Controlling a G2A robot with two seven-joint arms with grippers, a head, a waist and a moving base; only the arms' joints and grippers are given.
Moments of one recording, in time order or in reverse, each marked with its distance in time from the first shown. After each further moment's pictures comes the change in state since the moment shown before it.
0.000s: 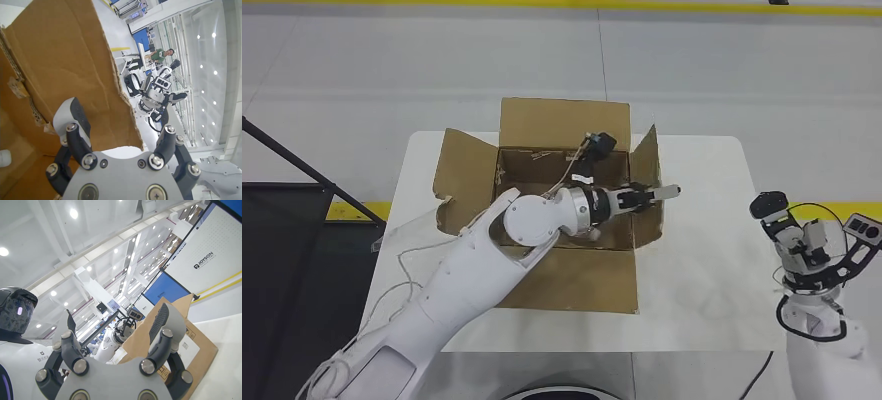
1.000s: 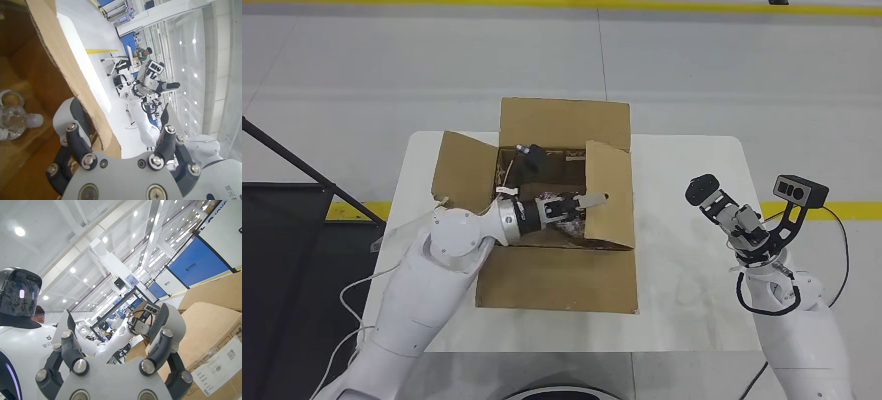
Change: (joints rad) left arm 0.265 0.109 -0.345 -0.150 -0.087 -0.177 -0.258; right arm 0.266 -0.016 -0.261 0.106 0.096 0.011 0.261
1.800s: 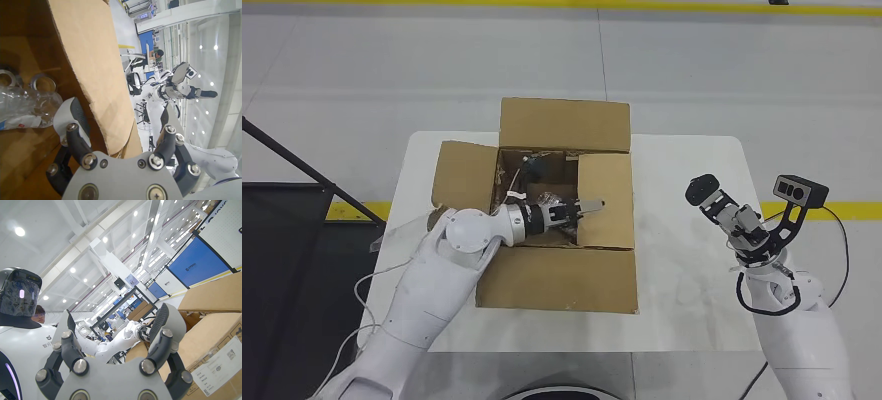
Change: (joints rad) left arm -0.038 -0.017 0.040 0.196 0.071 0.009 -0.005; right arm 0.000 0.000 0.000 0.000 0.000 0.000 0.000
